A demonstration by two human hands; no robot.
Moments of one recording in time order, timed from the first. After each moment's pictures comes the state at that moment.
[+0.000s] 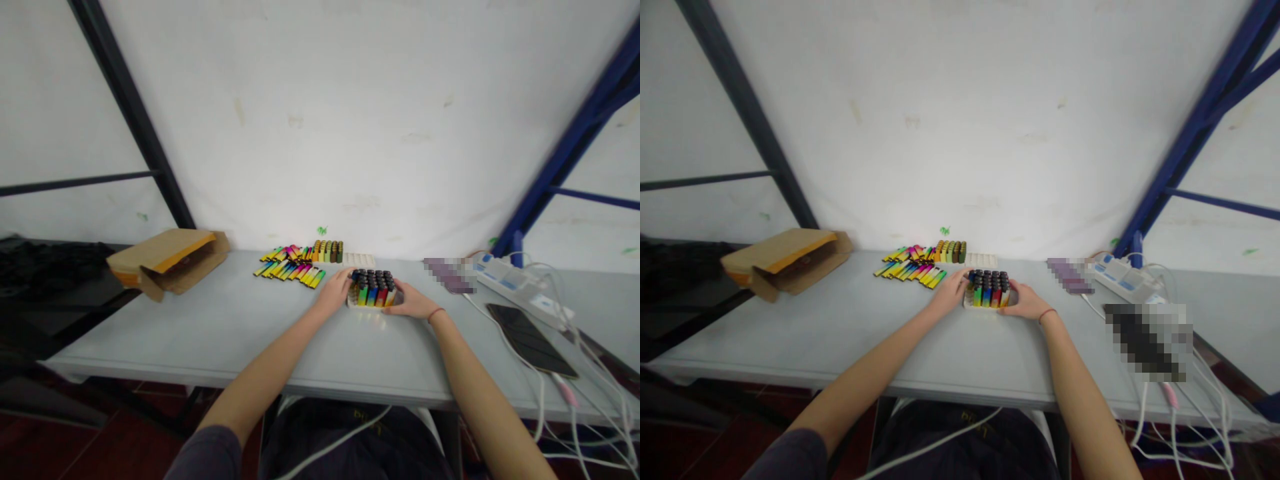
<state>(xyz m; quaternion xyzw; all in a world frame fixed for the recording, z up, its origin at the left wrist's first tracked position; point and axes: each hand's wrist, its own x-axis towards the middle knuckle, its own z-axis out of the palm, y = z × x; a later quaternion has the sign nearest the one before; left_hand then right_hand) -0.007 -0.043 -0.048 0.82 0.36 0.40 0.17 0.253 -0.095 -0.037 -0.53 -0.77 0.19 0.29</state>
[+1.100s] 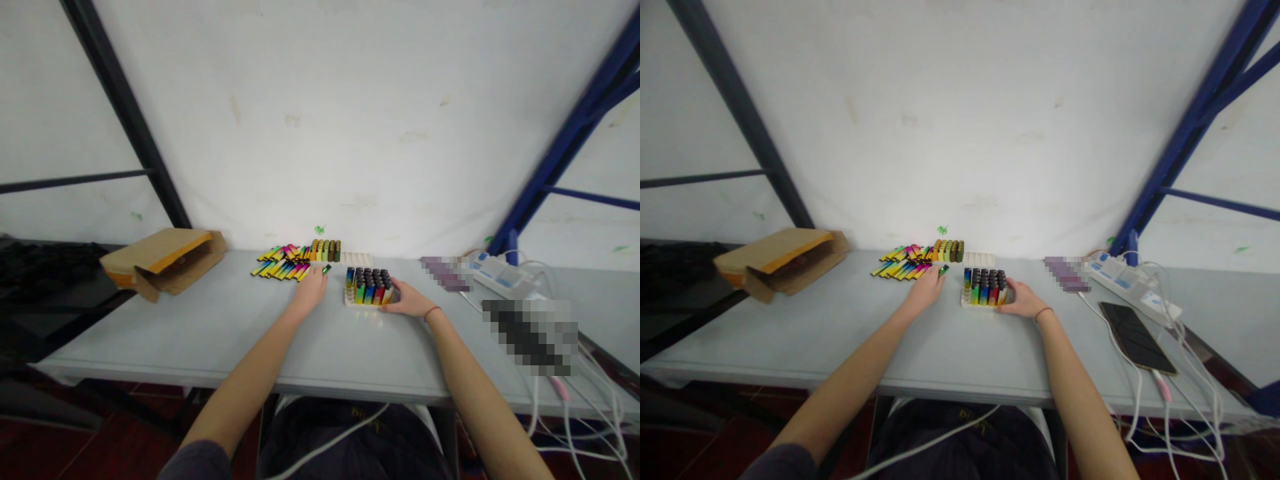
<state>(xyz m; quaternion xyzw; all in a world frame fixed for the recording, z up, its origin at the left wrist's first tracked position) -0.045 -0.052 -0.012 0.77 0.59 0.24 0.10 0.254 -0.092 -0.042 -0.56 -0.76 0.17 0.28</state>
